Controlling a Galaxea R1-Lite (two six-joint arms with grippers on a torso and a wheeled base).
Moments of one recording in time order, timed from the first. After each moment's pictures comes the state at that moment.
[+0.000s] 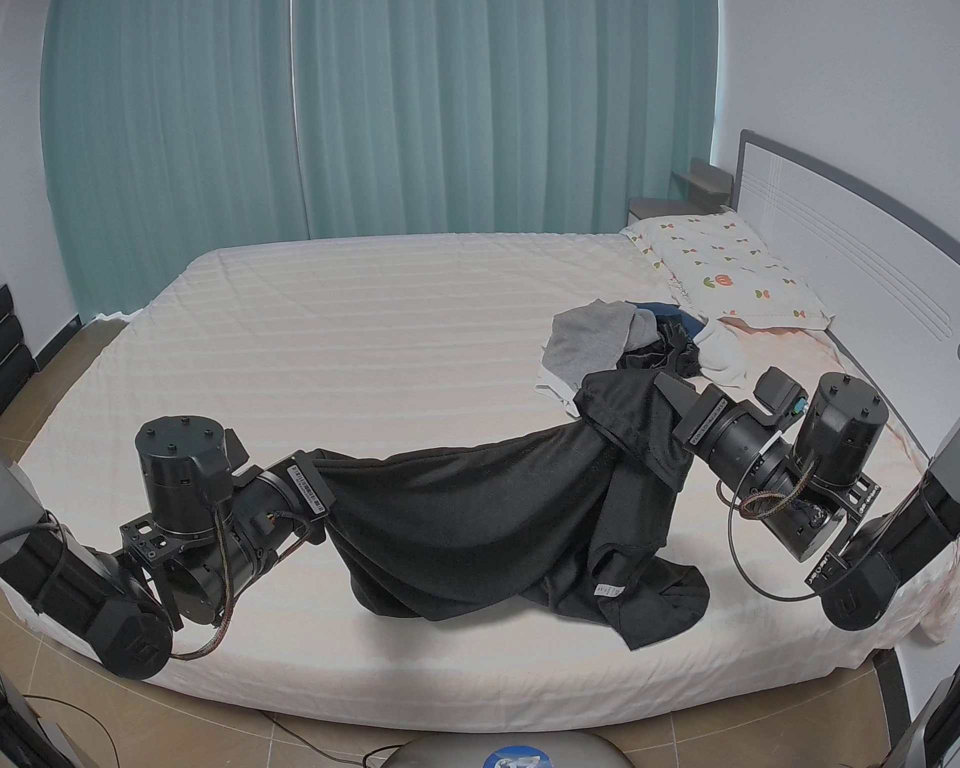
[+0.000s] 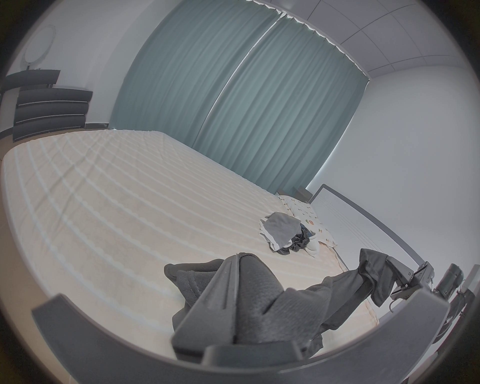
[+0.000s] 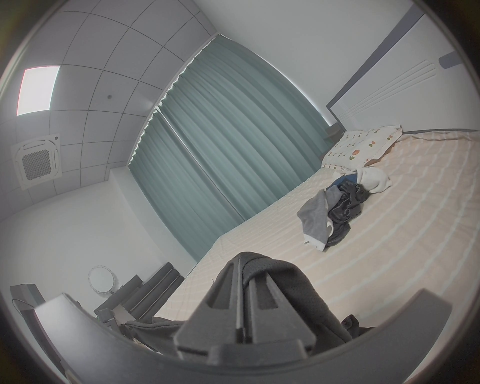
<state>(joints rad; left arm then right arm) -0.47 1.76 -0.47 -1.06 0.28 -0.63 0.51 1.88 -0.57 -1.39 -0.13 0.63</state>
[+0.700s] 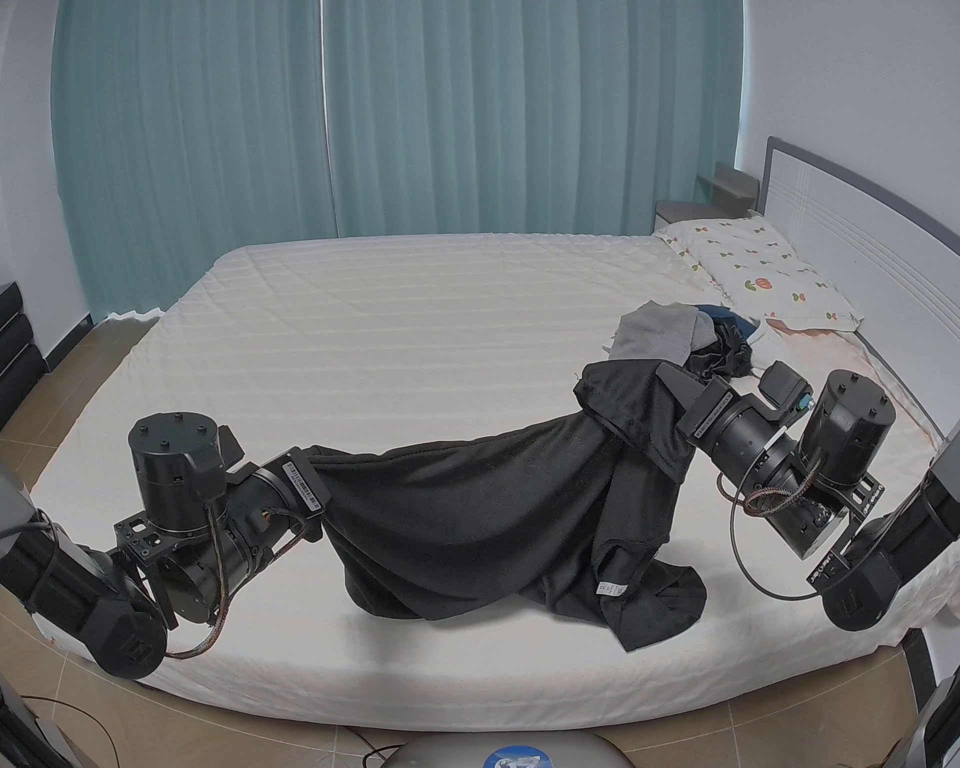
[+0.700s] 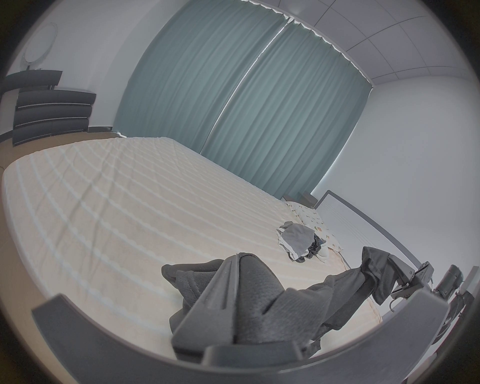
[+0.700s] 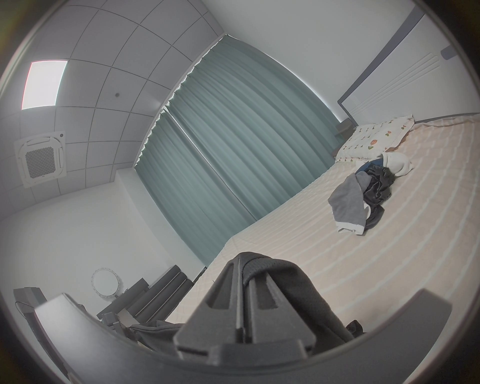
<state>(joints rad) -0.47 1.74 -0.47 -1.05 0.28 -0.62 0.51 1.88 -0.57 -1.44 -0.12 0.63</state>
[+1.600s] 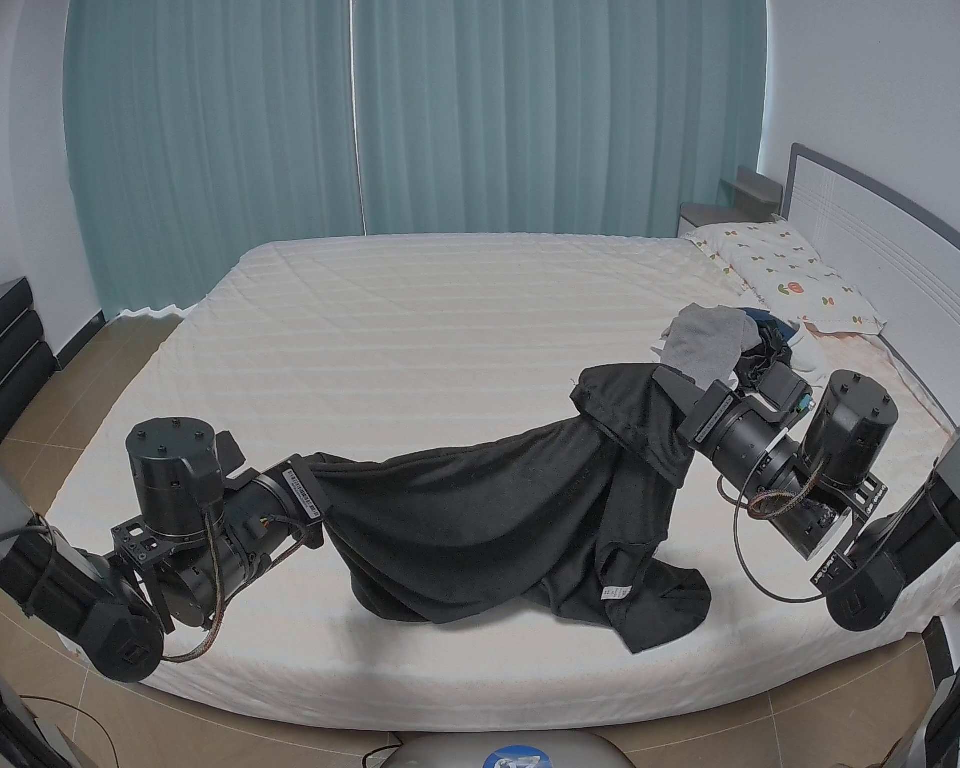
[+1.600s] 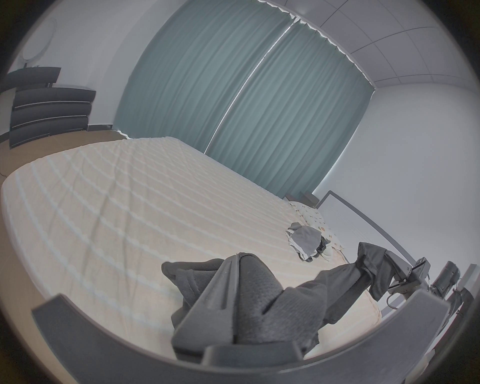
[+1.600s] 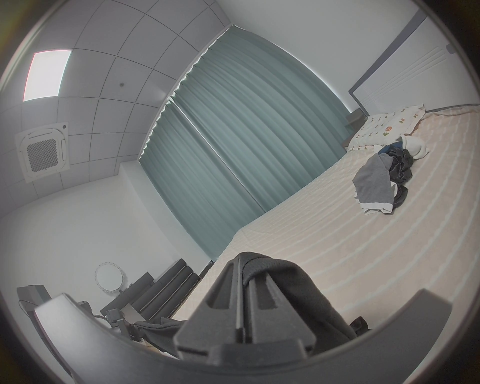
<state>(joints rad) -0.47 1.74 -0.45 -1.05 0.24 -0.63 0.50 1.86 -0.56 -1.42 -0.08 0.63</state>
